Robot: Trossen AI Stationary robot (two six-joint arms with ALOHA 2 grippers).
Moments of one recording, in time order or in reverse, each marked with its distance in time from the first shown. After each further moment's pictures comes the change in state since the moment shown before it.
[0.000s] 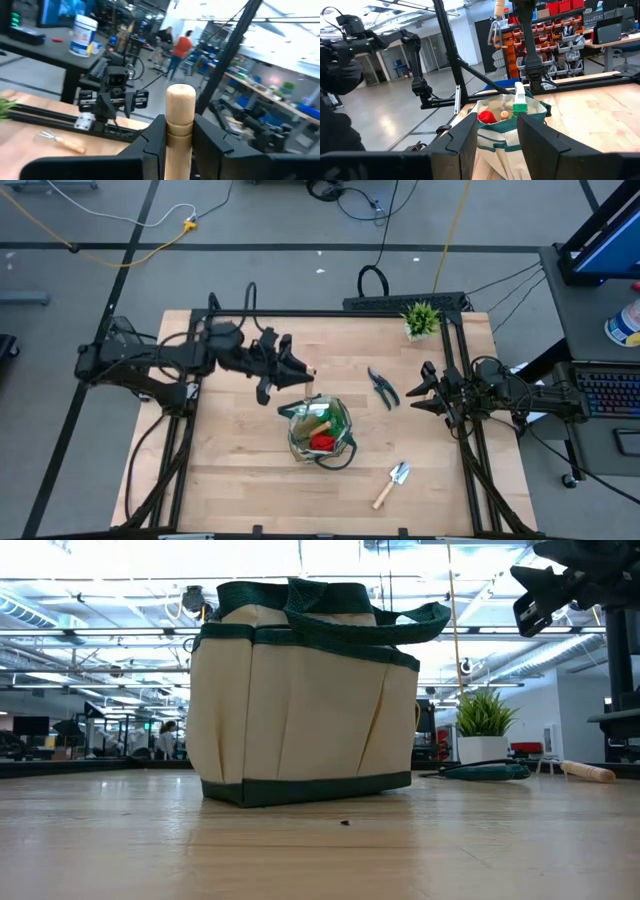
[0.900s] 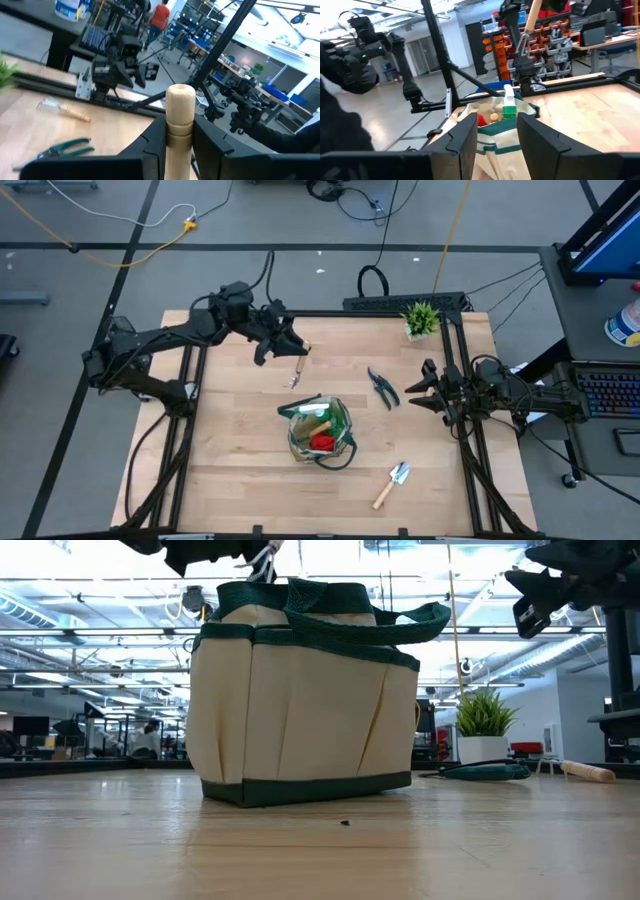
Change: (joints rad) left arm 0.413 0.081 0.000 -0.066 0.599 -0.014; right arm -0.001 0.000 0.000 0.000 0.049 -0.003
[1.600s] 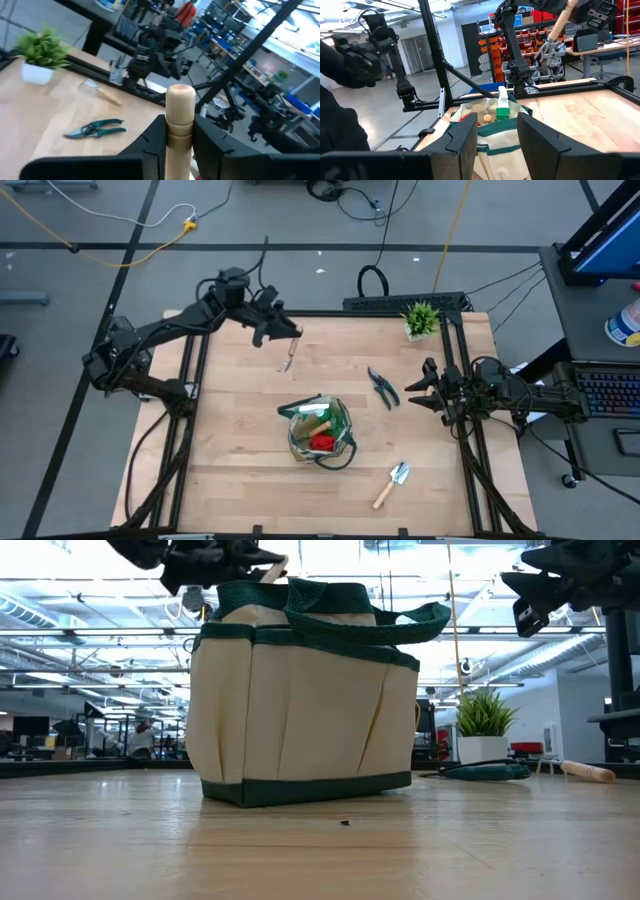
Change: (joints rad) left arm 0.188 0.015 0.000 -0.131 0.084 0.051; right arm 0.000 0.000 0.000 0.000 0.031 -0.046
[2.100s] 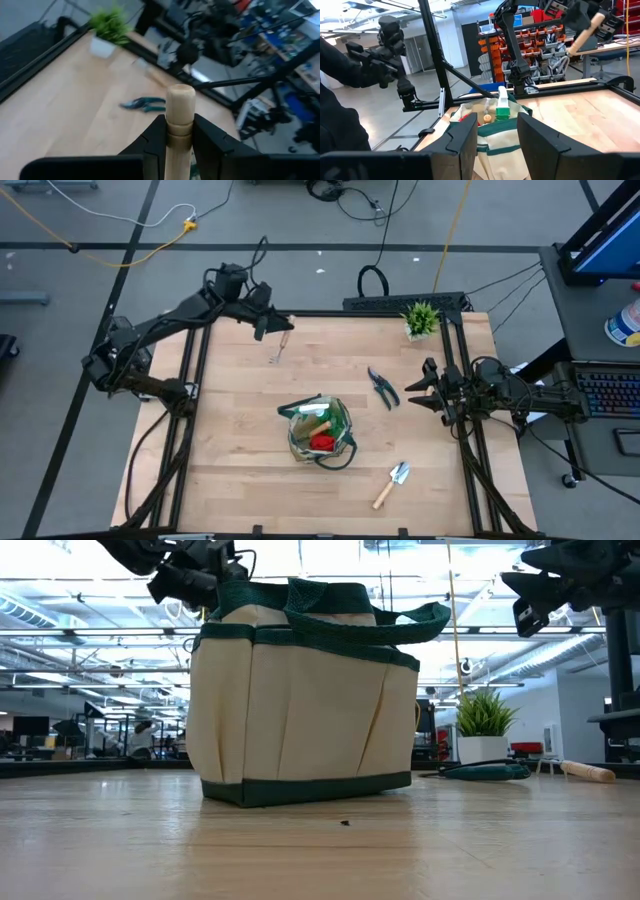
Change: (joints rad) left arm 0.116 0.001 -0.001 -0.233 -0.096 0.138; right arm 0.000 0.000 0.000 0.000 0.001 0.000
